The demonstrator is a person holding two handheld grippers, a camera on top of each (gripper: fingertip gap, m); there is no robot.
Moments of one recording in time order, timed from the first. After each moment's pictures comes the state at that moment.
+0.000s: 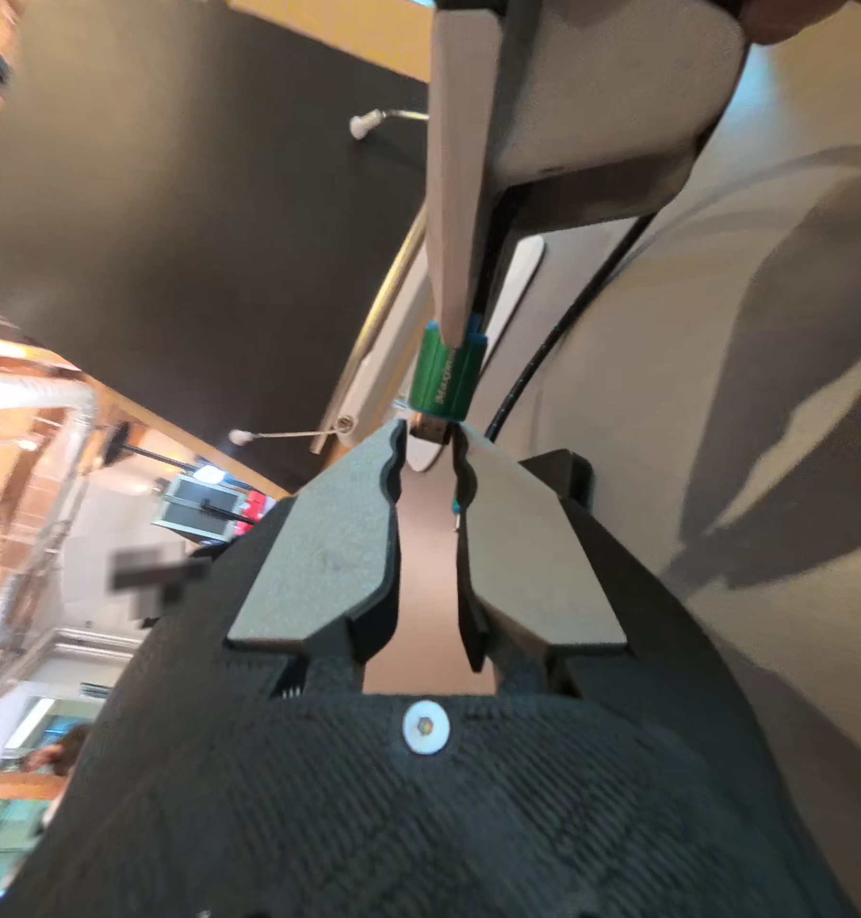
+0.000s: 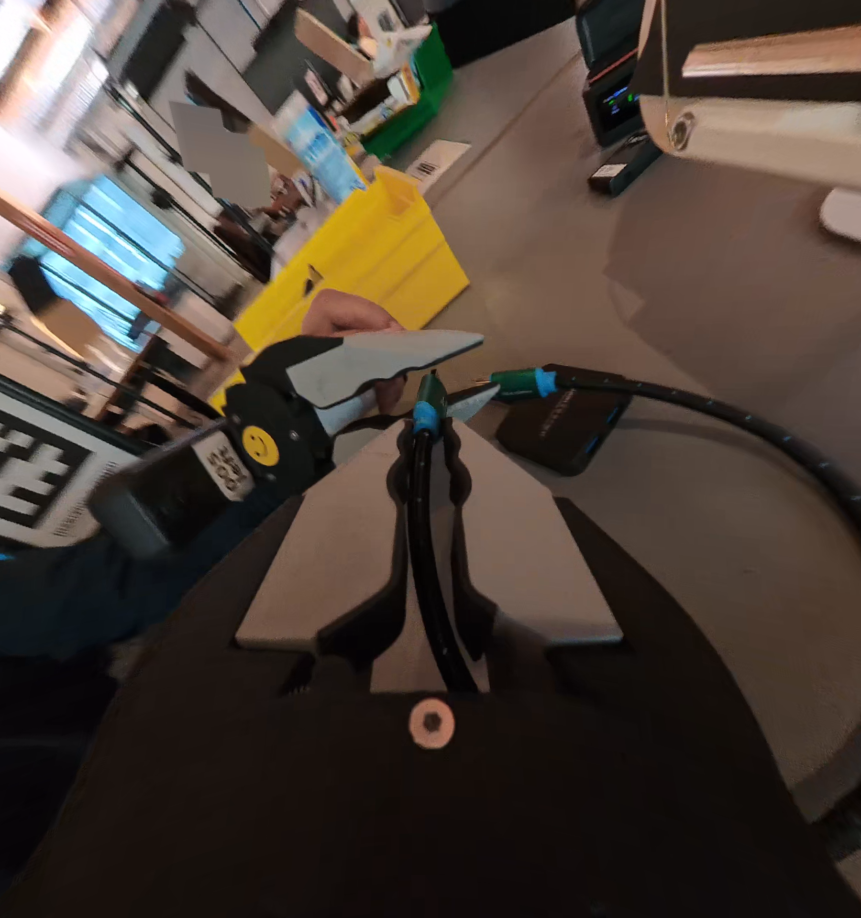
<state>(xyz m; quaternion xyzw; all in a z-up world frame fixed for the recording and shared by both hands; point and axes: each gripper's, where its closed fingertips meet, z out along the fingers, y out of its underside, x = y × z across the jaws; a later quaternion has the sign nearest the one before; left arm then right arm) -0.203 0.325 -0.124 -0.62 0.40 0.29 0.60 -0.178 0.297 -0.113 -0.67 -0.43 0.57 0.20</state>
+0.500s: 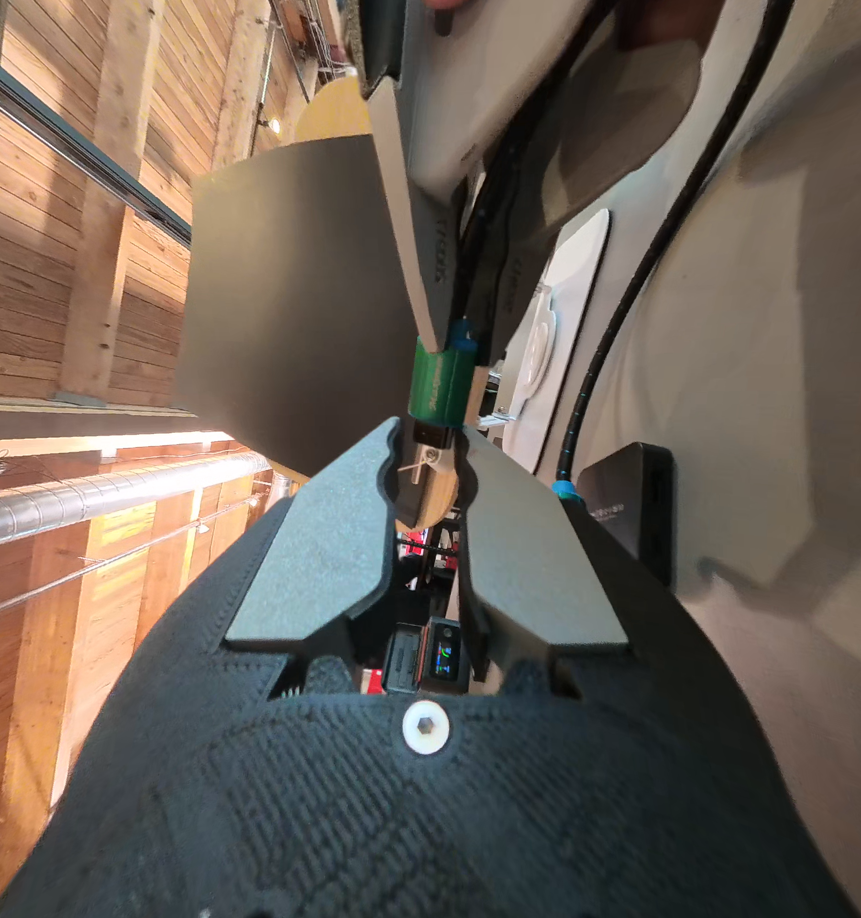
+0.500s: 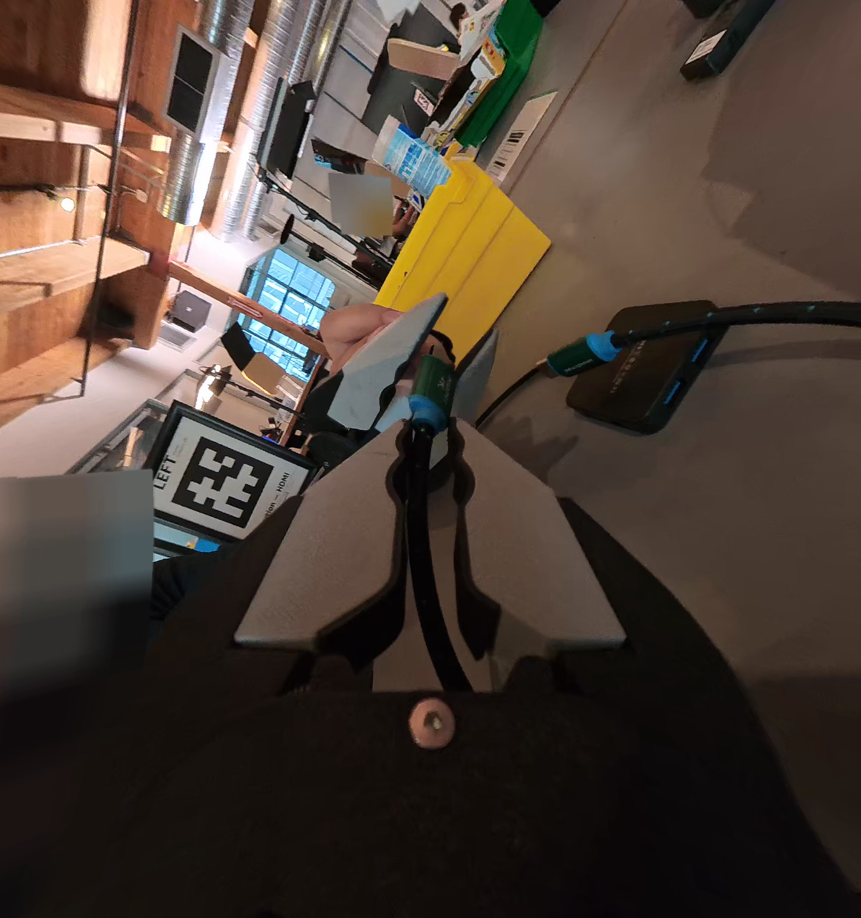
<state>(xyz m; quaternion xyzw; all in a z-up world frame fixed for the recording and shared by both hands) -0.195 0.322 -0.105 -0.50 0.45 0.45 0.59 -0.168 0.288 -0.111 -0.64 -0.35 0.68 0.05</state>
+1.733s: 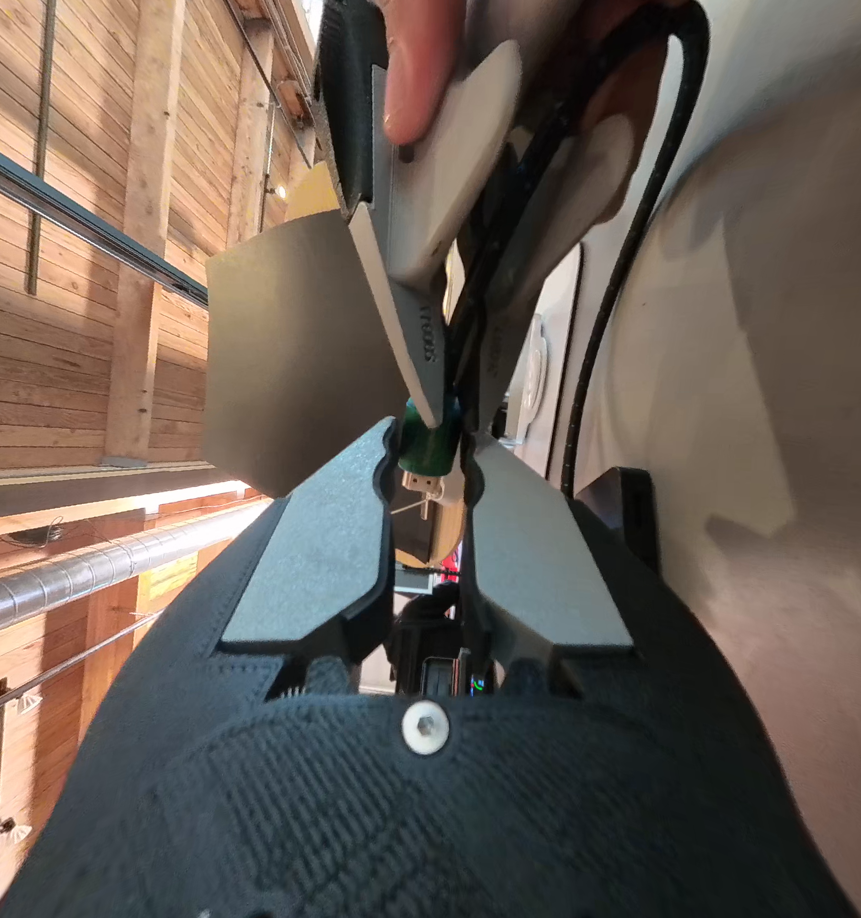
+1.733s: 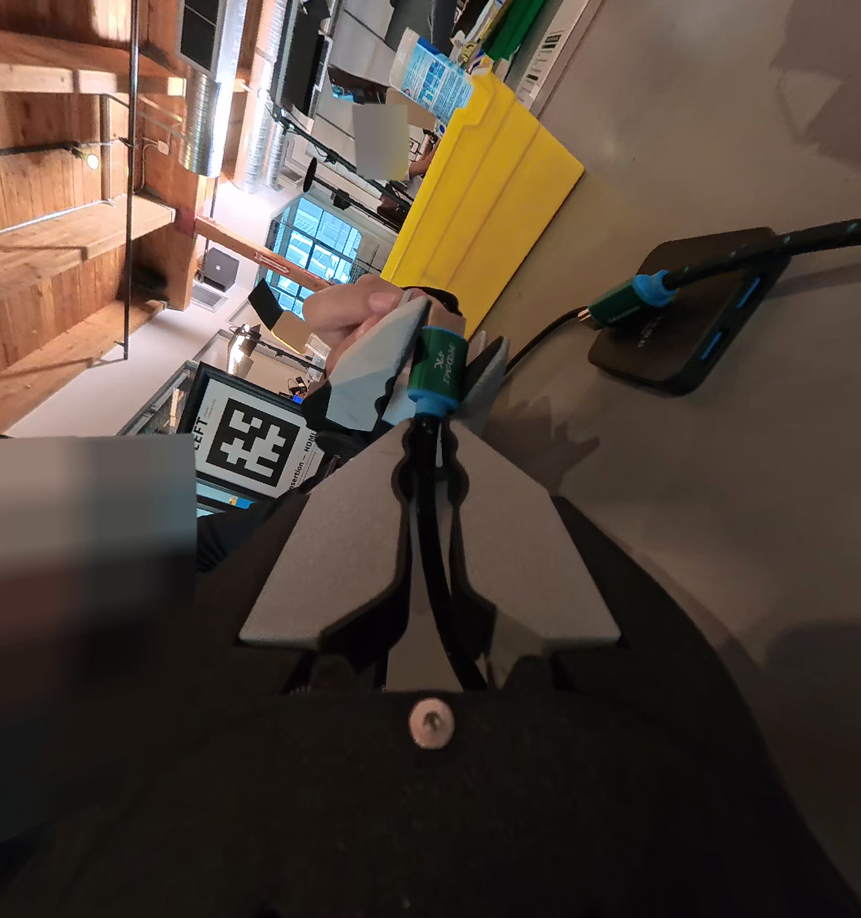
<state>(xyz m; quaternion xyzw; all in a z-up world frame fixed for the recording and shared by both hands) -0.171 0.318 -0.110 -0.45 0.49 0.47 0.58 -0.164 0.272 -0.123 -0.63 -0.37 0.68 -0.02</state>
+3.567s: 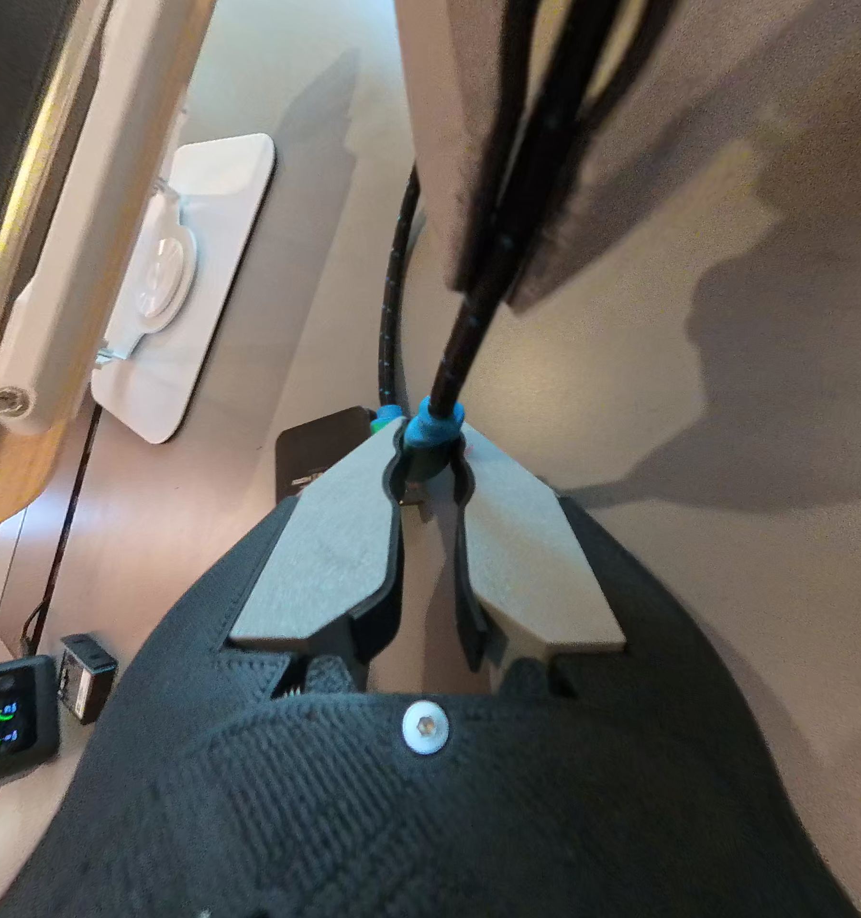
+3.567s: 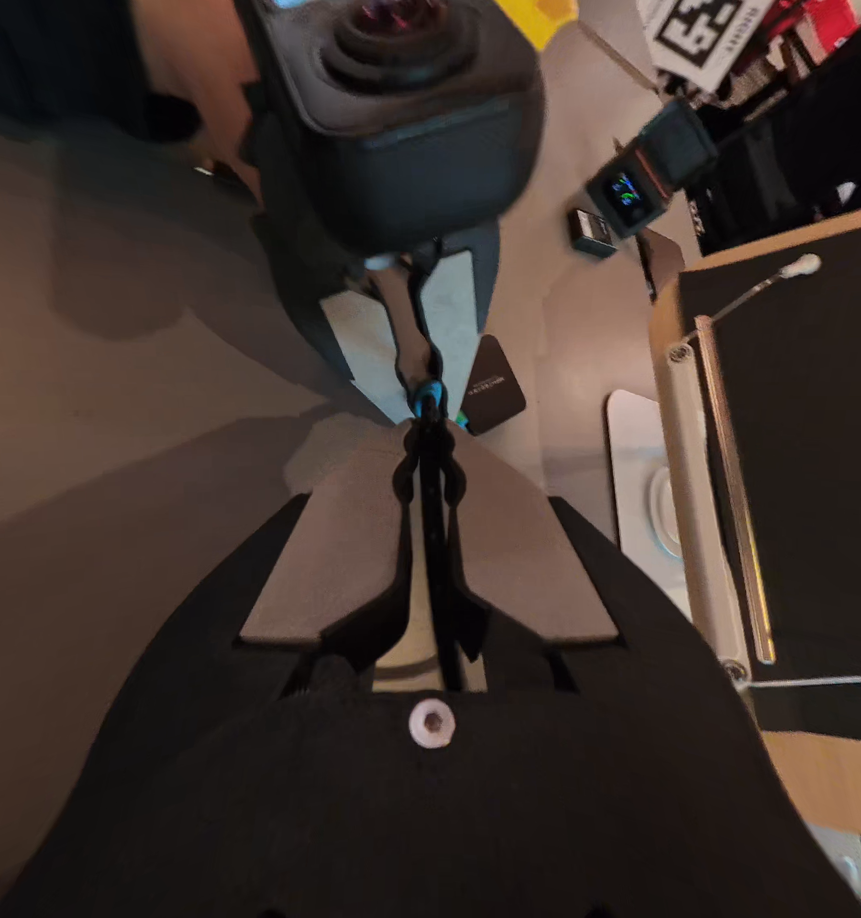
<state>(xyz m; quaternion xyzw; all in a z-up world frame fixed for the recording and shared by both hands) -0.176 0.298 -0.197 -0.77 0.48 0.06 0.43 -0.151 0.252 -0.127 -0.46 -0.77 0.15 0.43</state>
